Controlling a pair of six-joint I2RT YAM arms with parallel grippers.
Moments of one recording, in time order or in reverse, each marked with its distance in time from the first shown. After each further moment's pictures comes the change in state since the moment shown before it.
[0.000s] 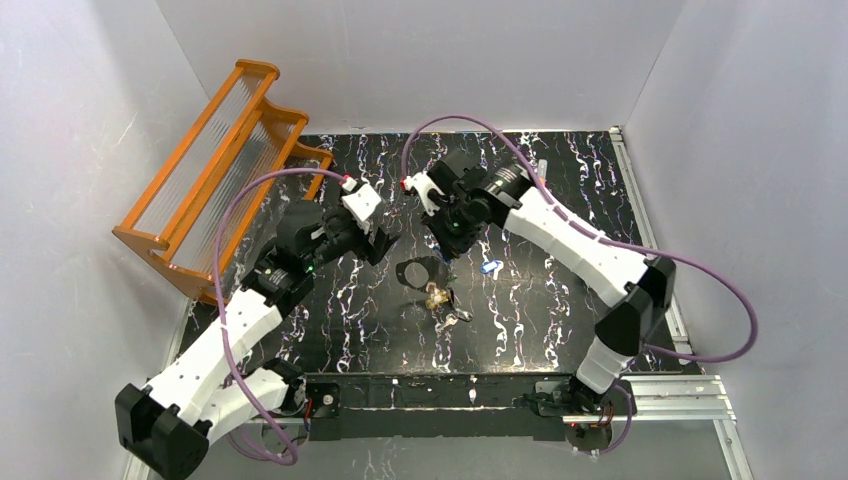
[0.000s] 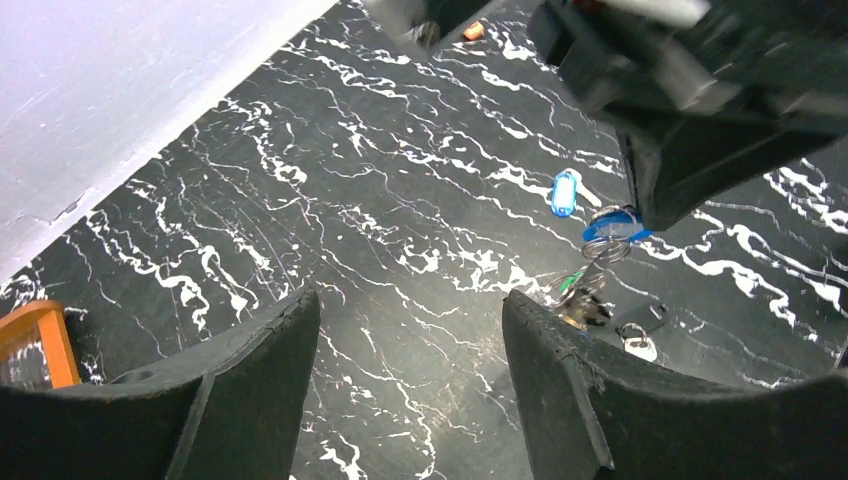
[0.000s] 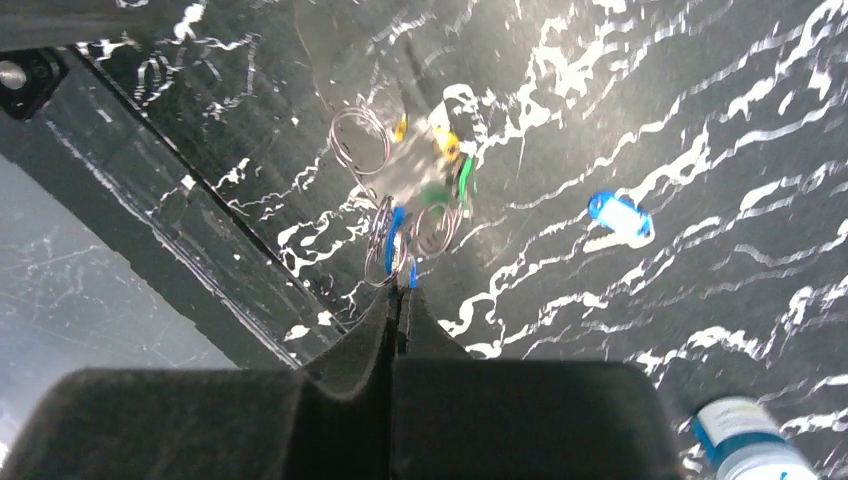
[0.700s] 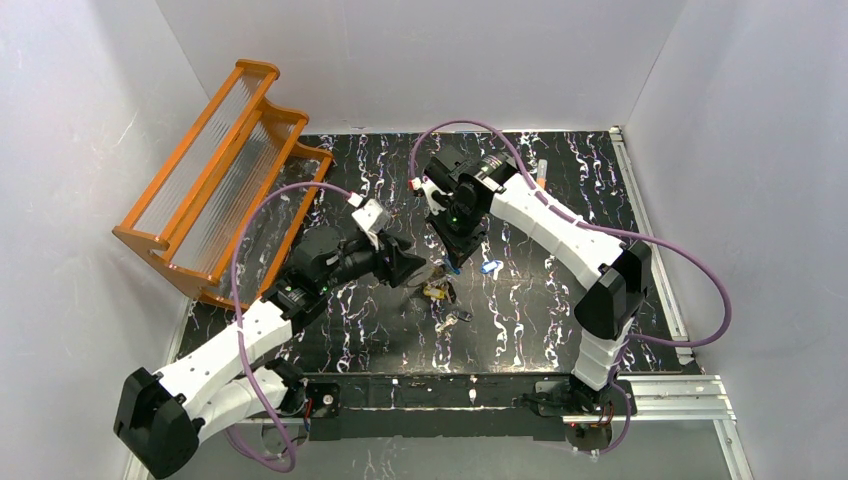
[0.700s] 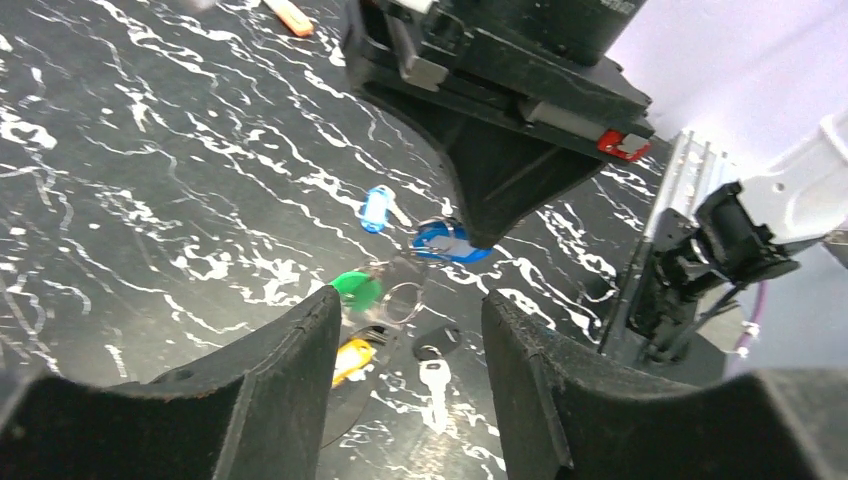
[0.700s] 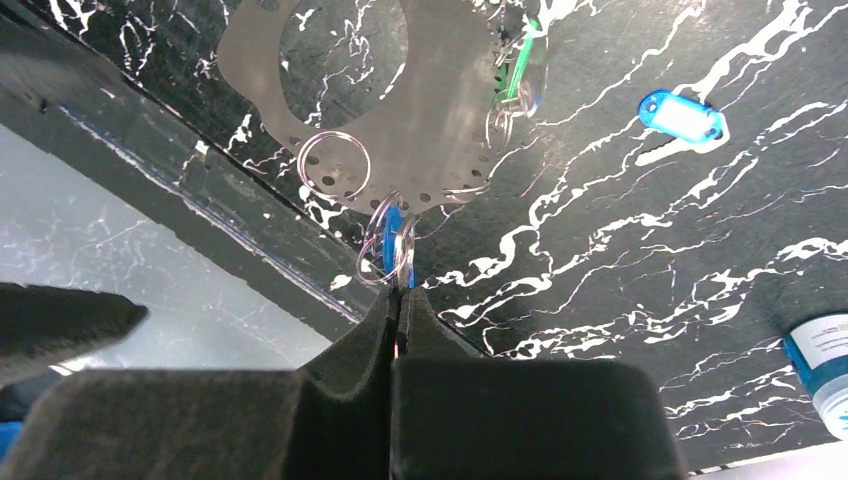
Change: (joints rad) left arm -0.110 -0.033 -0.225 0.285 0.048 -0.447; right arm -0.045 0.155 0.123 -0.219 -0.011 0.155
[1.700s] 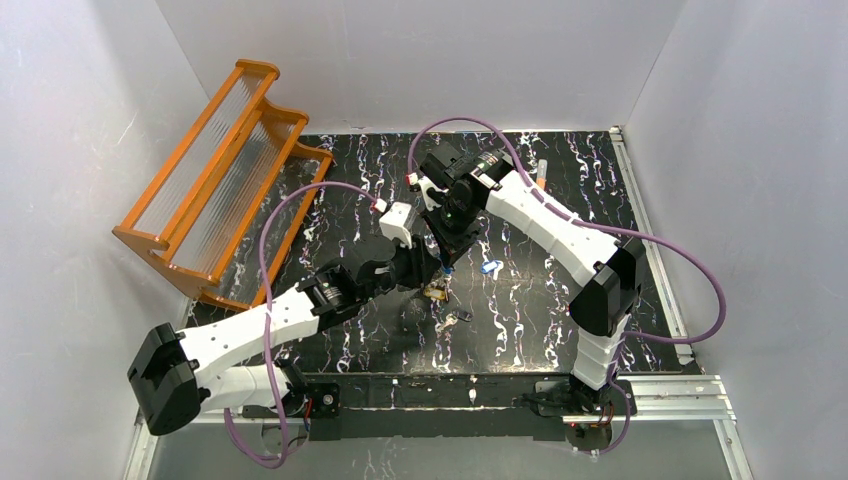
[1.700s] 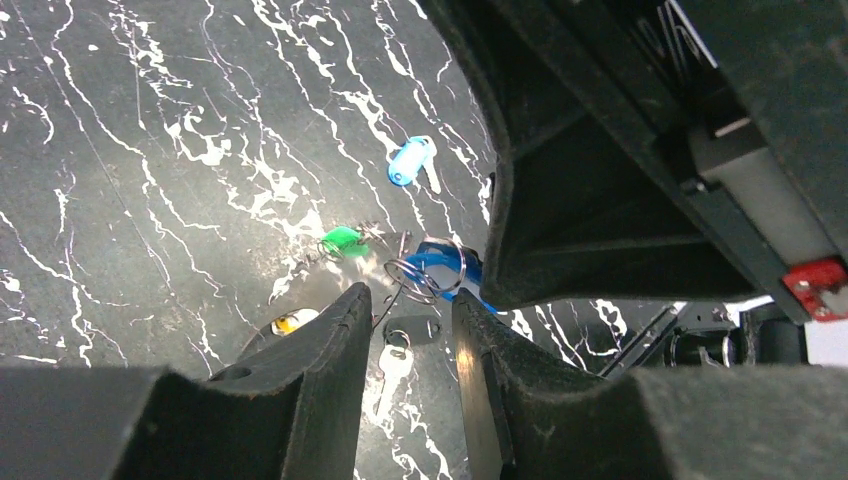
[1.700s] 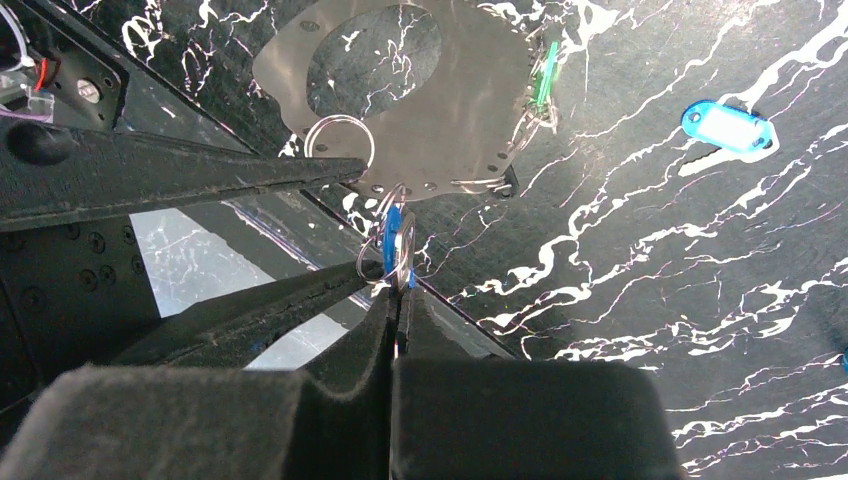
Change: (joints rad) left arm -0.293 0.181 0.123 -0.169 -0.546 -0.318; right arm 0.000 0.034 0.059 -0.008 -0.055 0.072
